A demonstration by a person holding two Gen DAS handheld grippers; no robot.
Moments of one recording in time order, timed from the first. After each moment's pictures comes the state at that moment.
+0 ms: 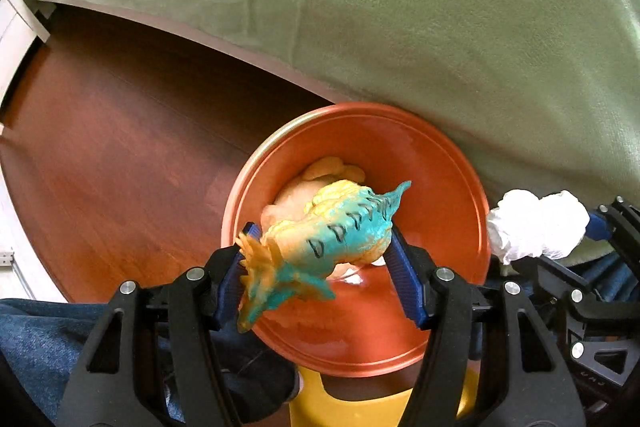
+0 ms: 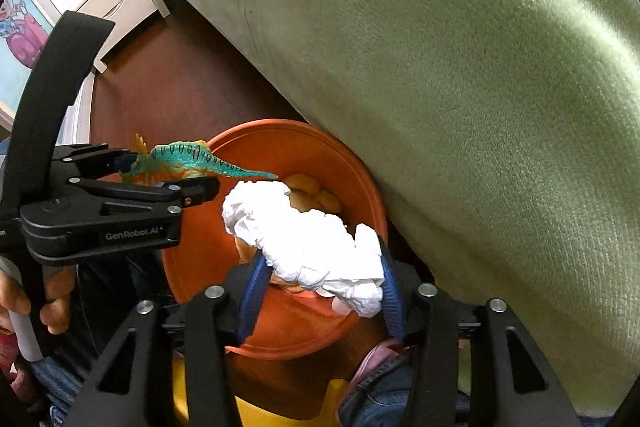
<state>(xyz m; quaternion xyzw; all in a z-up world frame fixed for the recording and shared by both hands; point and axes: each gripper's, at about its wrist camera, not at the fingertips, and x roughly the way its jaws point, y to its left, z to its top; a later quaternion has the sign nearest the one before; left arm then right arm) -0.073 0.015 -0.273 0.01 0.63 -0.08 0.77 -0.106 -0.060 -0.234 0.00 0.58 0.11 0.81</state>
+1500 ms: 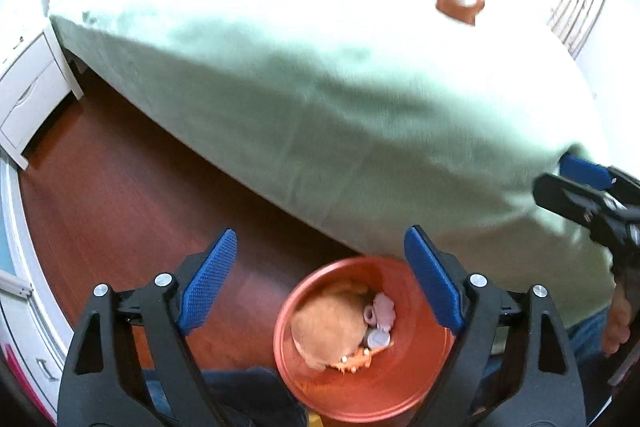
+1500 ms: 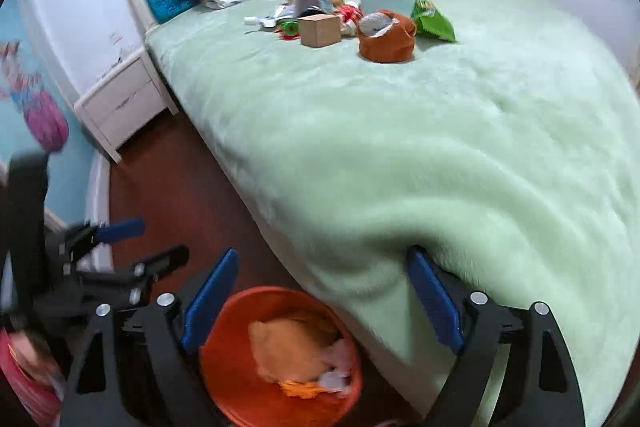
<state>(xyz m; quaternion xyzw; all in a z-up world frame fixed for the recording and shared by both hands) -0.044 0.038 -0.142 -0.01 0.48 -0.06 0.87 -0.017 -0.110 -0.109 0.11 0.48 0.12 0.86</state>
